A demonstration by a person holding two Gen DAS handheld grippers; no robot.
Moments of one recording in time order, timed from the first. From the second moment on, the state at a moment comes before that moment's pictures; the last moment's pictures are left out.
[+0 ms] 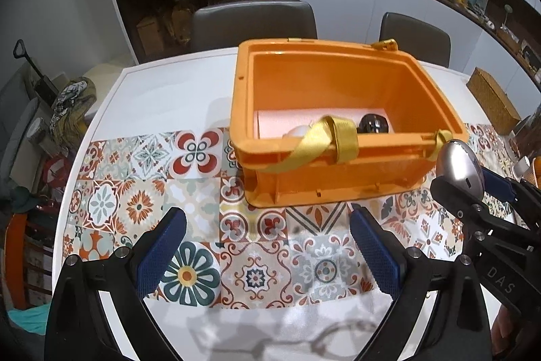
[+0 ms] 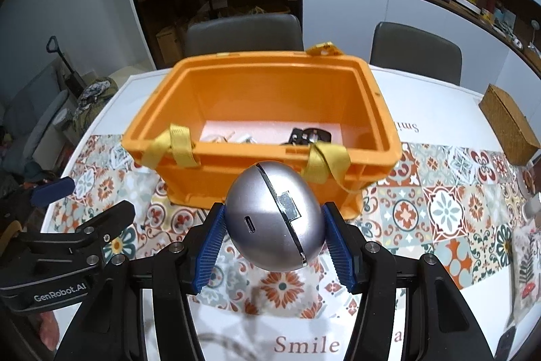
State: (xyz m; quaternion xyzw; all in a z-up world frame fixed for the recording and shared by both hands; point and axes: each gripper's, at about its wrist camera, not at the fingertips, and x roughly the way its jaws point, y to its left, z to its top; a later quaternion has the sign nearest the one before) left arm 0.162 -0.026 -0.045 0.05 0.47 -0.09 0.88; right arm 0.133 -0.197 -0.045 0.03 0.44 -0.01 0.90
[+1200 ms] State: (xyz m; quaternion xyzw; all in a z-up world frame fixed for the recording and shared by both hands) left arm 0.235 -0.014 -0.019 0.04 0.44 -0.05 0.89; right arm 0.225 -0.192 -0.034 0.04 0.45 0.01 0.89
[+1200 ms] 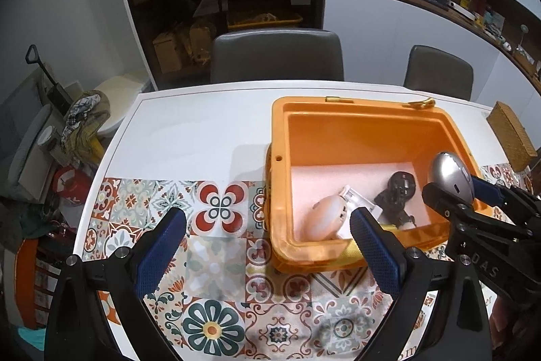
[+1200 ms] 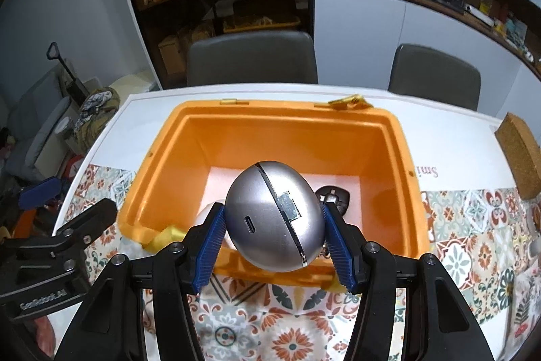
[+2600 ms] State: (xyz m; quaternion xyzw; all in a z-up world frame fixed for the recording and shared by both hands) left arm 0.186 -0.012 -0.007 0.04 0.43 -0.07 0.90; right arm 0.173 -0.204 -0.020 0.04 0.45 -0.03 0.89
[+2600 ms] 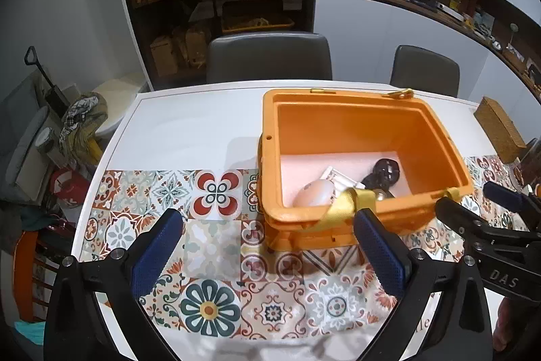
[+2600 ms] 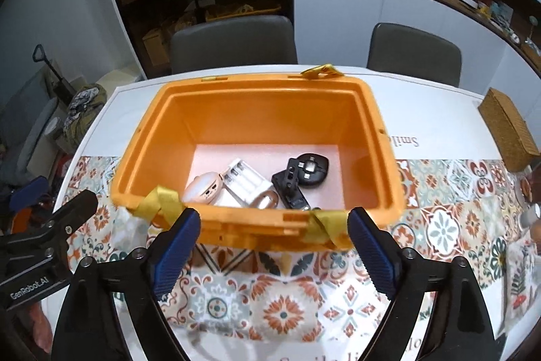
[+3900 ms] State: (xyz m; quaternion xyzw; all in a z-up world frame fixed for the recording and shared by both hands) left arm 0.074 -0.010 0.005 0.05 0.44 -0.09 0.89; right arm 0.045 -0.201 0.011 0.04 0.44 -0.03 0.90
